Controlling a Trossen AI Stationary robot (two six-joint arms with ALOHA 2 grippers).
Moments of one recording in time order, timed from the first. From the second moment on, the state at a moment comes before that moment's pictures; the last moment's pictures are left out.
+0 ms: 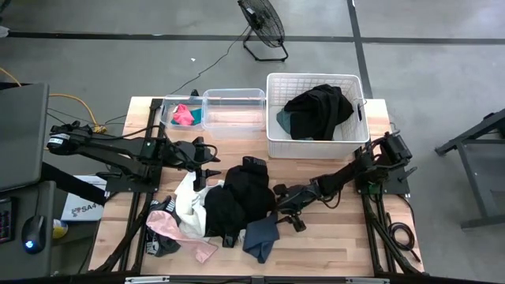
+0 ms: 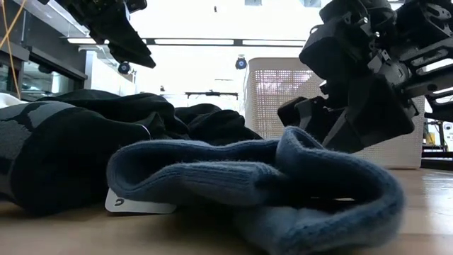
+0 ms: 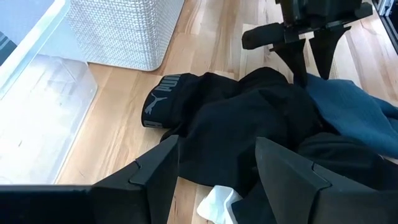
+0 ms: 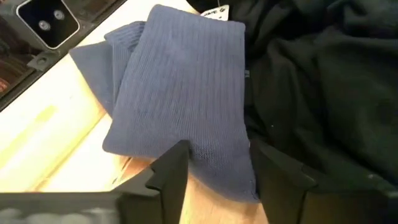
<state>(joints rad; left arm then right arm) -0.10 0.97 0.74 -0.37 -0.17 -0.19 0.31 1.79 0.64 0.56 -0.18 0.02</state>
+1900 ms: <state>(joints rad) -0.10 0.97 0.74 0.19 -0.28 0.05 -0.01 1.37 1.01 0.31 -0.22 -0.30</state>
